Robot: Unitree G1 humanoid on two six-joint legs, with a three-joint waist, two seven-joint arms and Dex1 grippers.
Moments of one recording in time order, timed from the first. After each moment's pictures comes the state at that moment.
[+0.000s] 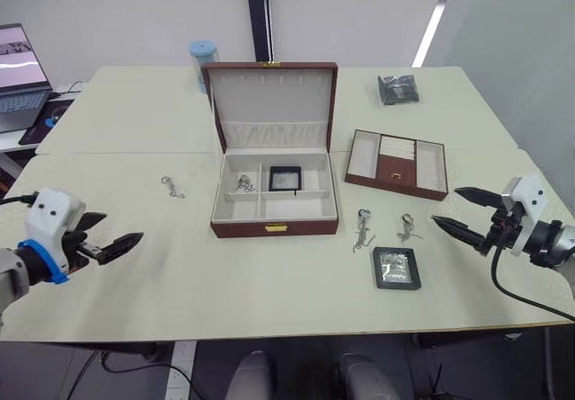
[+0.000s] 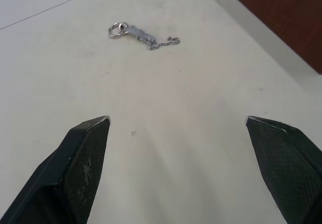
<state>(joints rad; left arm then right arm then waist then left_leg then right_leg) 0.08 0.99 0.49 0.06 -0.41 0.46 -0.88 -0.13 -0.83 -0.27 0.00 0.45 0.26 0.99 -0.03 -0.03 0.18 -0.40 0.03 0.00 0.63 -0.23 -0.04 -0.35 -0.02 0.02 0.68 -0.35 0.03</state>
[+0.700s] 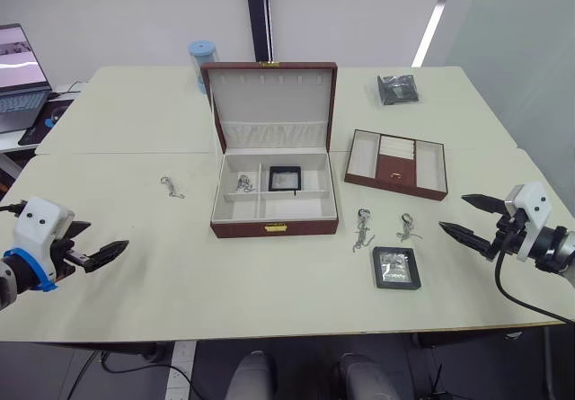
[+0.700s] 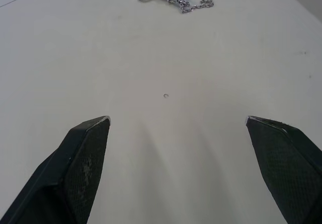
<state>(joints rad) 0.07 0.99 0.49 0.12 -0.37 0.42 -0.87 -0.12 -0.84 -0.27 0.07 0.41 0.22 1.00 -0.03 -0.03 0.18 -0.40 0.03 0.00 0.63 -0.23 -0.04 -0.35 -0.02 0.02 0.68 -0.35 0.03</state>
